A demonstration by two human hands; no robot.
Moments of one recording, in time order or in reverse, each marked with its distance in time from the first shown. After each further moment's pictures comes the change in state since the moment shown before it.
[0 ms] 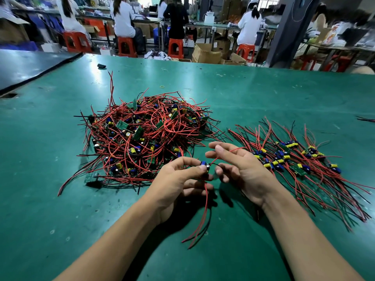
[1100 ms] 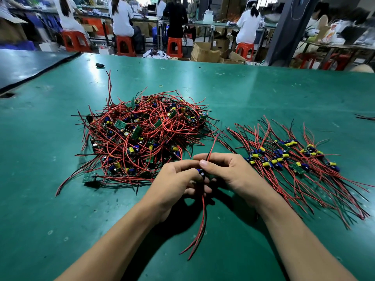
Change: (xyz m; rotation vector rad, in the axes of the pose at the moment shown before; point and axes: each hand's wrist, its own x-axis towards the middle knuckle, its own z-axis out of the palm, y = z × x) left_hand 0.002 -0.007 0.001 0.204 -0.020 0.089; right_hand -0.003 0.013 0.005 -0.339 -0.079 -0.030
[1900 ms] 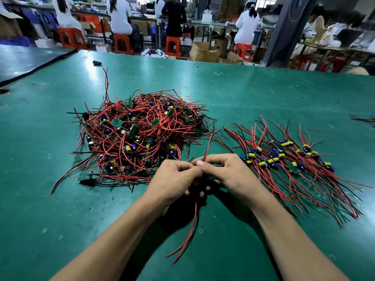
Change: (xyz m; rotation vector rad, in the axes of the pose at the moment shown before) left_hand 0.002 0.004 0.003 0.213 0.066 -0.041; right_hand 0.004 0.007 -0.001 -0.098 0.028 -0.030
